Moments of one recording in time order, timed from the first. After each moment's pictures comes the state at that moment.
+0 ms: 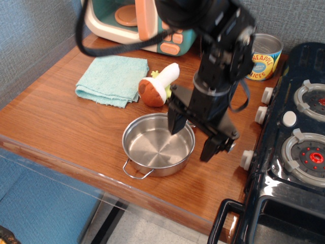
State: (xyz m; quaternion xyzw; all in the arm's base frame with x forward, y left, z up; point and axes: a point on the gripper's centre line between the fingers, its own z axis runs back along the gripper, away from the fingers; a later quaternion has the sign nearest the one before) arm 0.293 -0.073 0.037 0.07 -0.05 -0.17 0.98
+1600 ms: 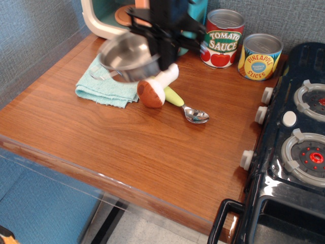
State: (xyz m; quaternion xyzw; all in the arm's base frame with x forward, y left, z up) arm 0.337 0.020 0.123 0.01 -0.09 0.00 1.00
